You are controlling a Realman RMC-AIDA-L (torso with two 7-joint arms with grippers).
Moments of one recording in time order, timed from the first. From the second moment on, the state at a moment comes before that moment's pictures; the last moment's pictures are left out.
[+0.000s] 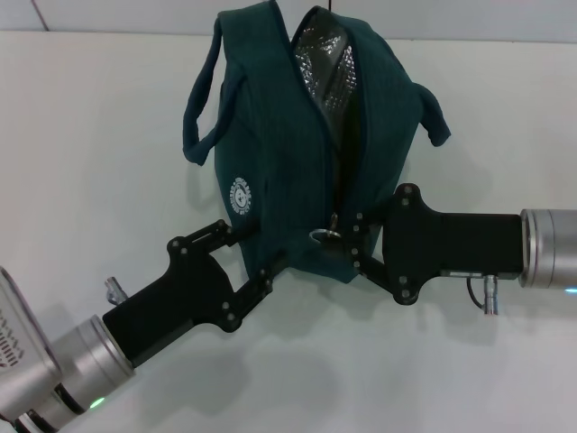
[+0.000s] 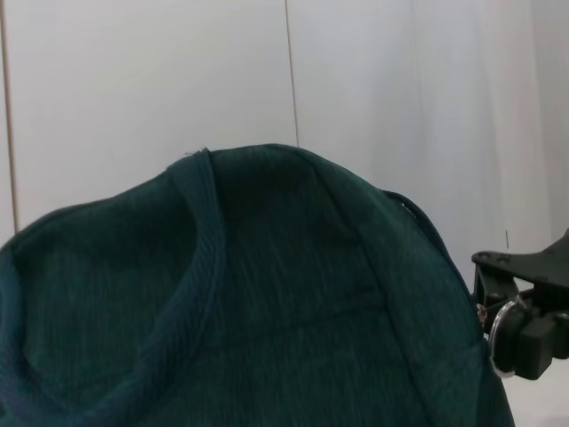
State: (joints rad) left arm -0.34 -2.10 0.88 -0.05 1.34 1.59 -0.24; right arm 0.54 2.02 -1.63 -0.59 -1.15 -1.39 0.73
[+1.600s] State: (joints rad) left arm -0.38 -2.10 0.92 -0.05 1.36 1.52 -0.21; right arm 0.51 1.94 -1.50 -0.63 -1.34 -1.56 1.08
